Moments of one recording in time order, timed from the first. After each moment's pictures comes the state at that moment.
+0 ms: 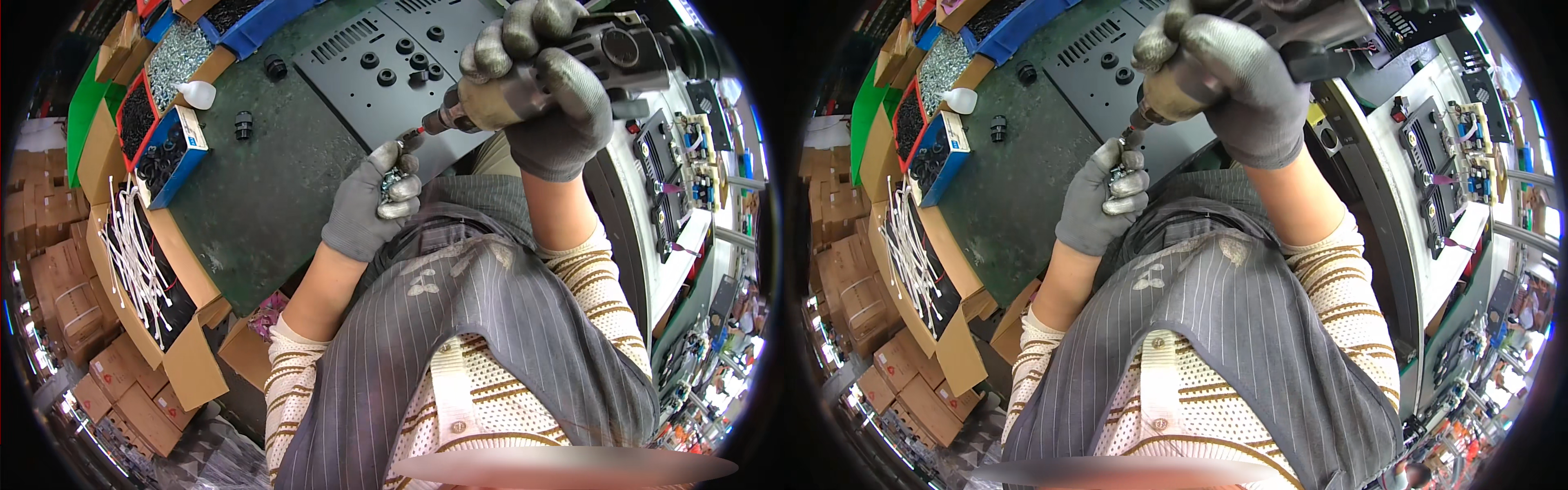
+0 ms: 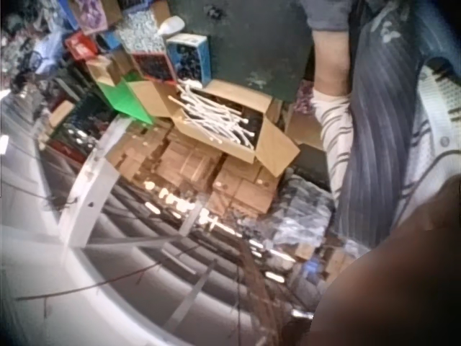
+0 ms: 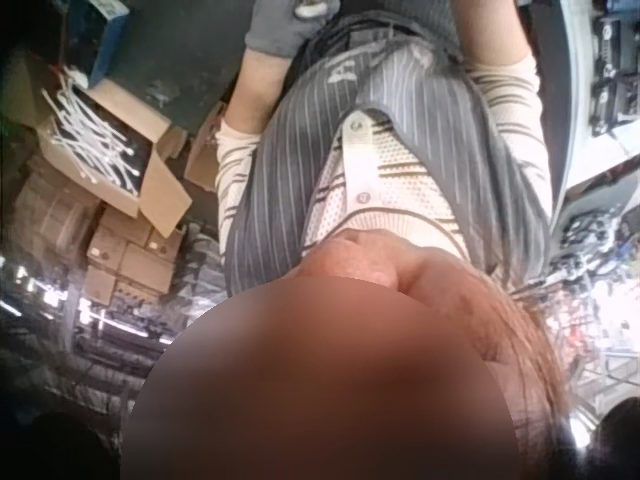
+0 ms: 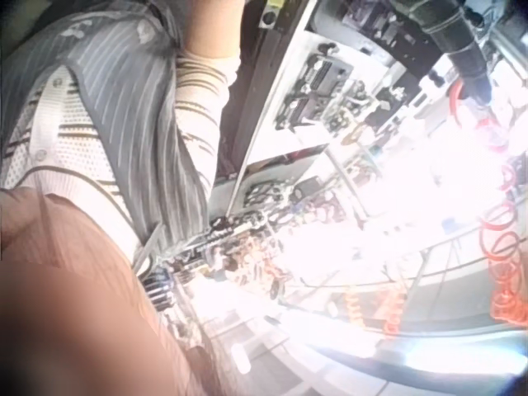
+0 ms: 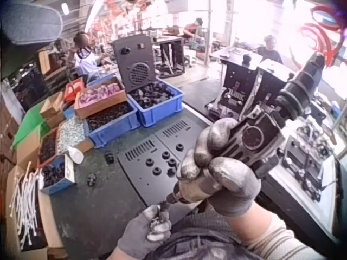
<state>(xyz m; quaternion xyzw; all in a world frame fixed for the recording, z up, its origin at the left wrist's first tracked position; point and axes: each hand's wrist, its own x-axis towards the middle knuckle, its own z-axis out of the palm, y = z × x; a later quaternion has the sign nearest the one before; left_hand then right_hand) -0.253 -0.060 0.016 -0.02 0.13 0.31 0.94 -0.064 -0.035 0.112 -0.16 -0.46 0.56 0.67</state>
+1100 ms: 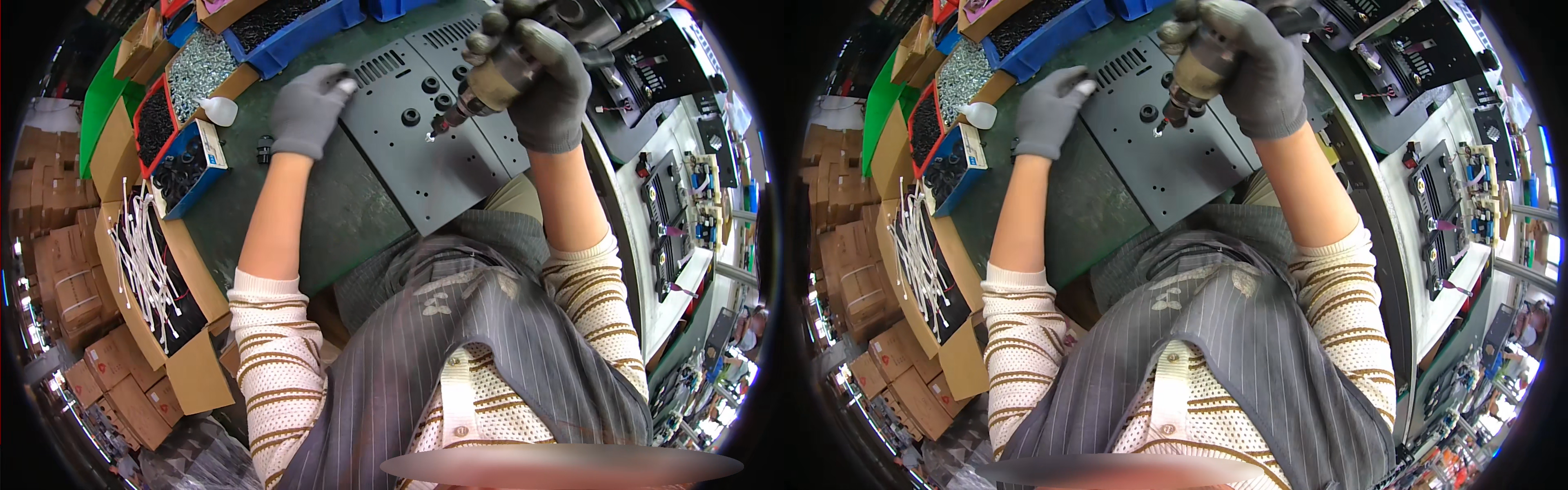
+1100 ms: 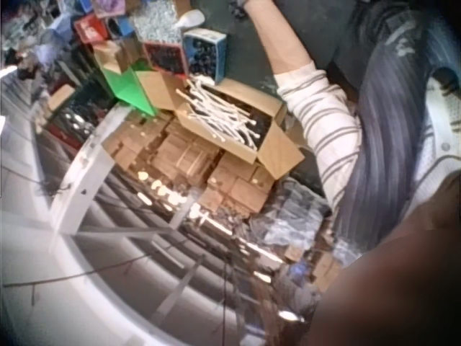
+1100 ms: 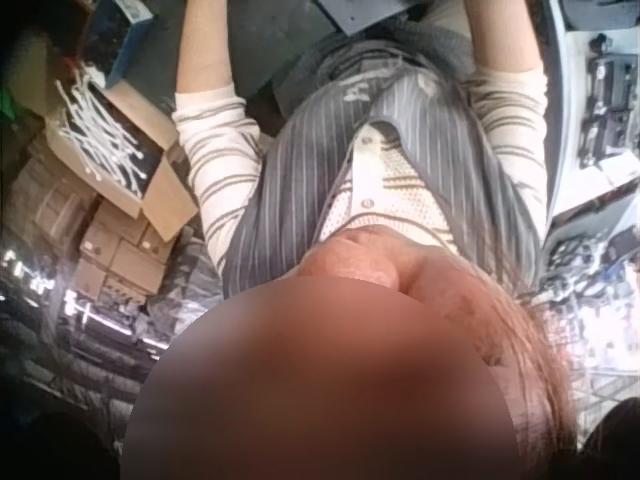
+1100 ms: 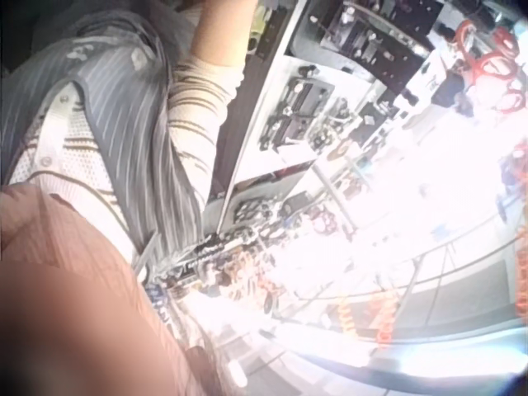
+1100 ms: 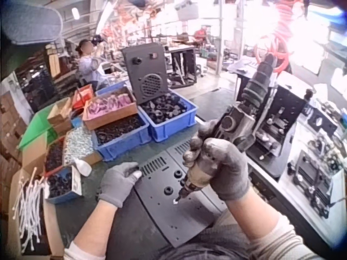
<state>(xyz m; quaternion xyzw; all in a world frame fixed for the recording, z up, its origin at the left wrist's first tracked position) -0.283 0.102 0.034 0.75 0.55 0.29 0.23 -0.050 0.023 0.120 -0.23 -0.36 0.56 0.71</state>
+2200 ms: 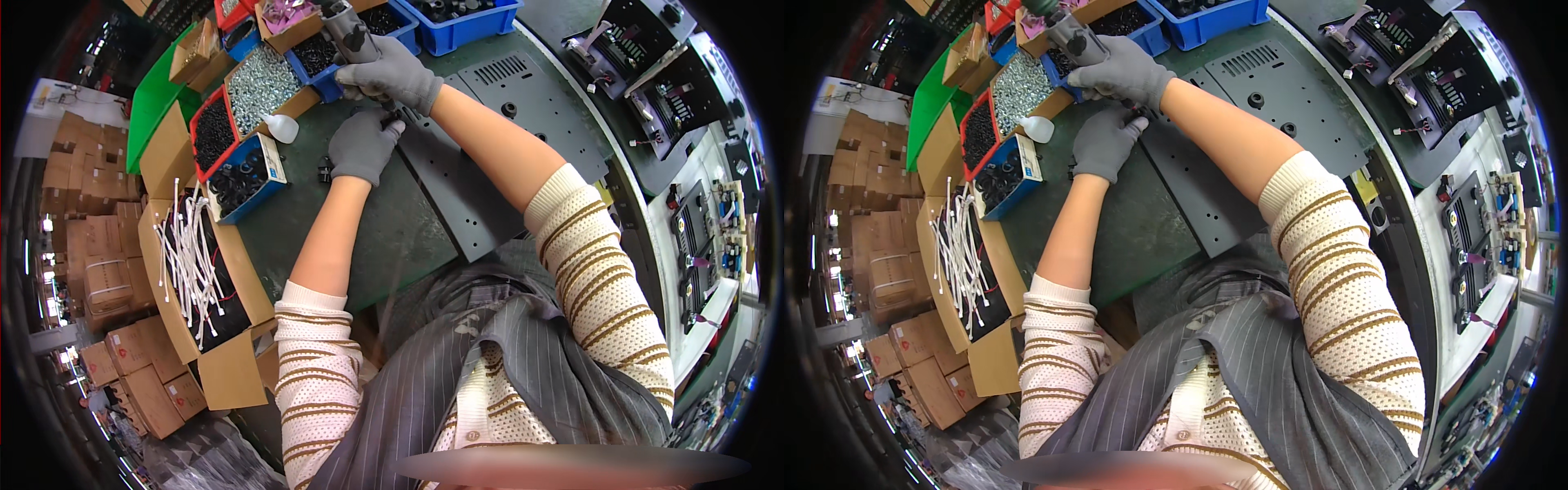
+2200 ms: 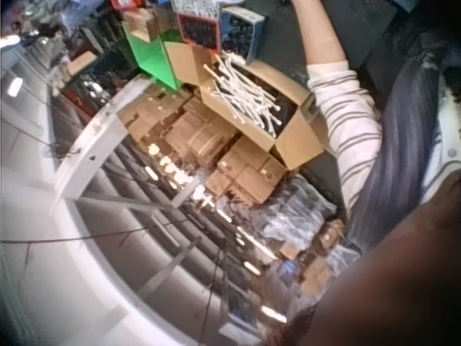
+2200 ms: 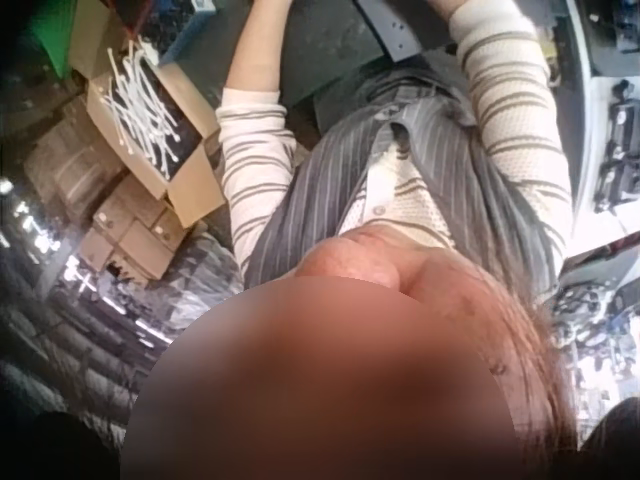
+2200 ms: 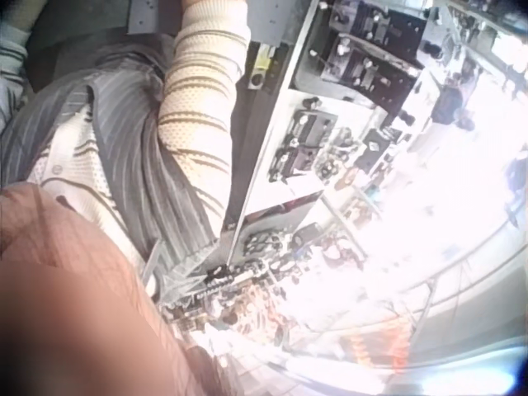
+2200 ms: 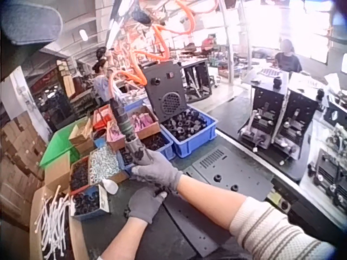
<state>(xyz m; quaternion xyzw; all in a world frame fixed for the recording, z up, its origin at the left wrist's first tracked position) -0.297 0.108 0.022 0.76 0.62 0.14 0.13 -0.174 0.160 0.065 -0.28 -0.59 0.59 0.48</state>
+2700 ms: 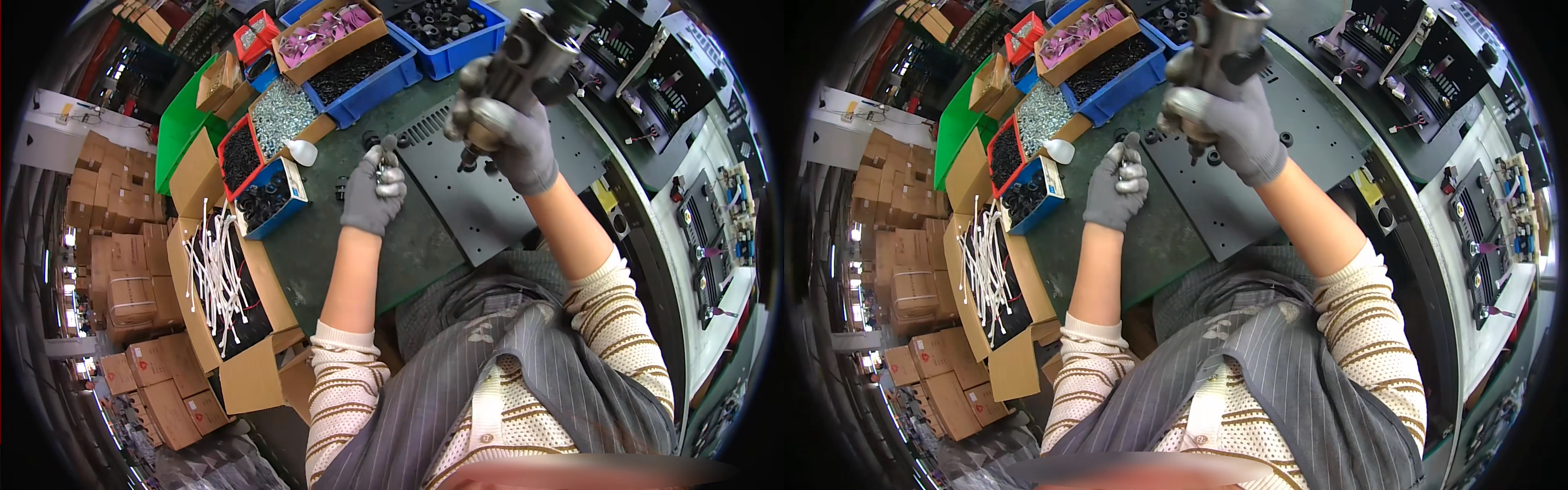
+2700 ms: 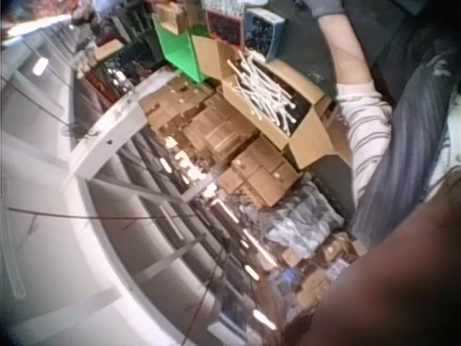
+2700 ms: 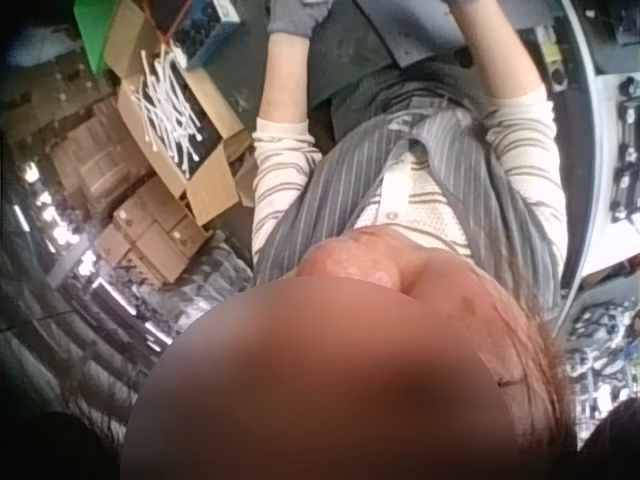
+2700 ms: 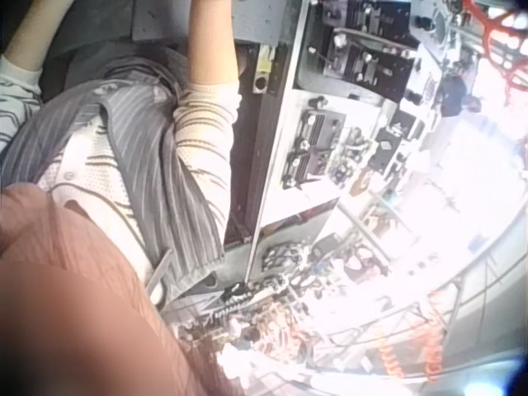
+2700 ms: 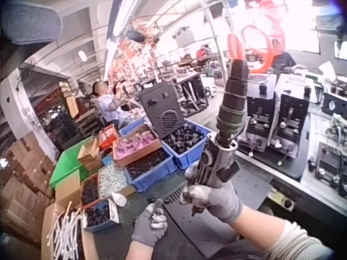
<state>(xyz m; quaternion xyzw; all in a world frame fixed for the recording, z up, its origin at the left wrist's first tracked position) -0.312 0.065 0.029 0.07 0.28 0.46 0.84 -0.089 0.023 0.120 -0.21 -0.47 0.55 0.65</state>
